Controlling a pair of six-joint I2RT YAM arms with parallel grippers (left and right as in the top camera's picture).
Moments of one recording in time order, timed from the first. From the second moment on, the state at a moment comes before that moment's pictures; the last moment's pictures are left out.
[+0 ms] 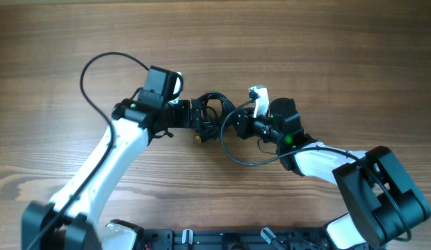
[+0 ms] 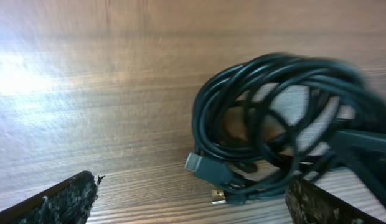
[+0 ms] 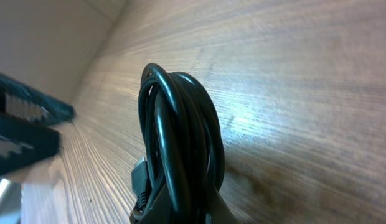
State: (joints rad) left arm -0.34 1.44 1.03 -0.67 0.08 -0.29; right arm 0.46 1.69 0.54 0.69 -0.48 0.53
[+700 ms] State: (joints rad) left arm -0.34 1.07 1.03 -0.82 0.26 0.13; right arm 0.37 1.67 0.54 0.99 -1.02 0.36
